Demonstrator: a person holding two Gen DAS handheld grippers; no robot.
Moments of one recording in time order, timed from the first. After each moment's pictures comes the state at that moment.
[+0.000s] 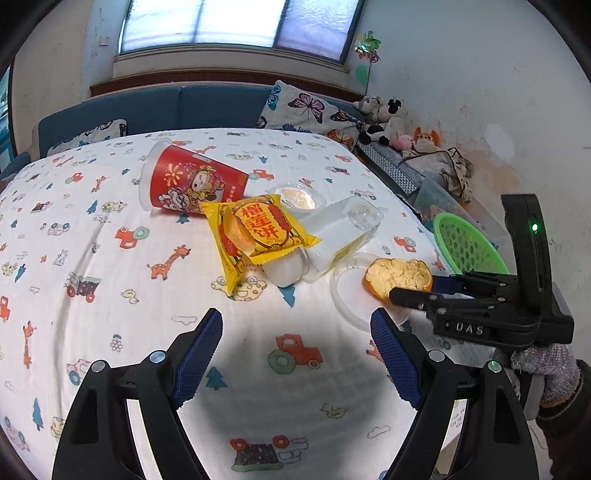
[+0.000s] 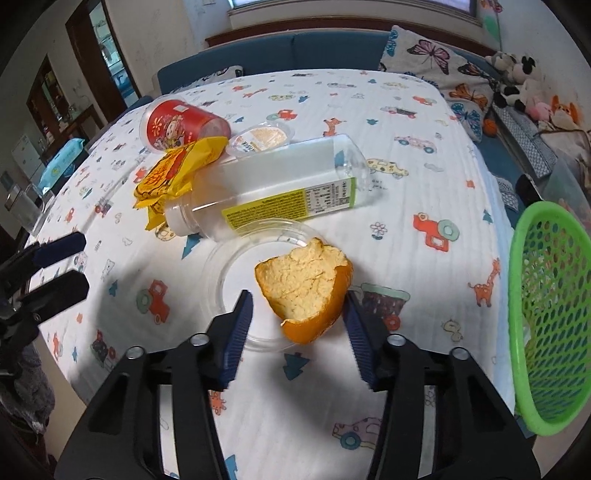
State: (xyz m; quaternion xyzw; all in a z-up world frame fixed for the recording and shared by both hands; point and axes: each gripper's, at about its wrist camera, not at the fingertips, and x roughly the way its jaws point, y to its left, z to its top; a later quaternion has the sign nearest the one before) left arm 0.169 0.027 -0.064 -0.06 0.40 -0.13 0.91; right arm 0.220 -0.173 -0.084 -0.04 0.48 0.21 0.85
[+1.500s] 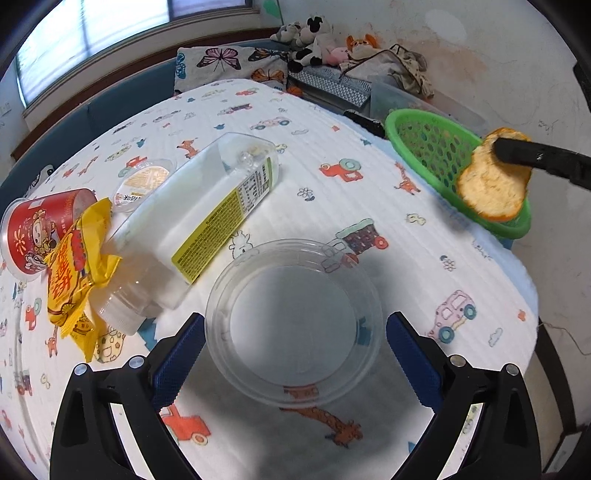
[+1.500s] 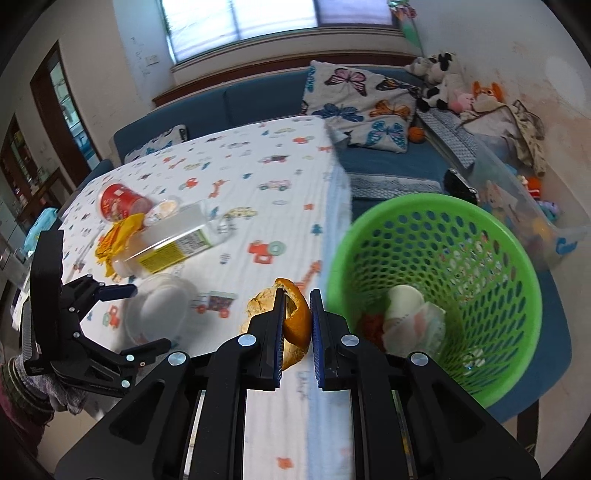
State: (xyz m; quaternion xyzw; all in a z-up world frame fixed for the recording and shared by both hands) left arm 0.228 -0.102 -0.114 0.11 0.47 -0.21 0.85; right arm 0.198 -0.325 -0.031 0.03 0.42 0.12 0.90
